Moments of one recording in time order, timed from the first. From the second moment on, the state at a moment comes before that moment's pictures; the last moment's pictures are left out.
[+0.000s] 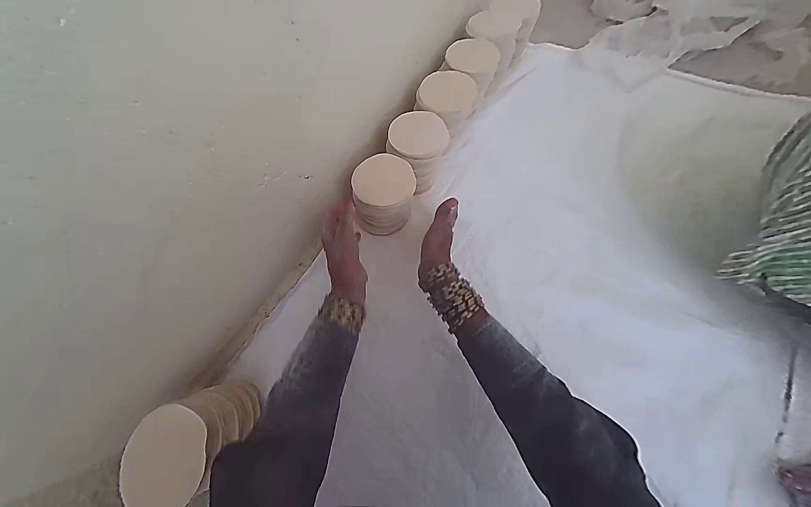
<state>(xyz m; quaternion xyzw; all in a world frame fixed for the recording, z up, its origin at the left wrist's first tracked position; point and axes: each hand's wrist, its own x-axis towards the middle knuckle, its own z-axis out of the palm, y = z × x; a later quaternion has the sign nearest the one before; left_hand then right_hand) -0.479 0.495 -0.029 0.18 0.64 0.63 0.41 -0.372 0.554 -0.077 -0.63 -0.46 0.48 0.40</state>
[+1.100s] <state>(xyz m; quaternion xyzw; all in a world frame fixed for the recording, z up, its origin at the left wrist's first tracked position) -0.307 0.207 -0.029 0.20 0.55 0.67 0.45 -0.109 0.166 -0.081 -0.89 -0.41 0.13 0.12</state>
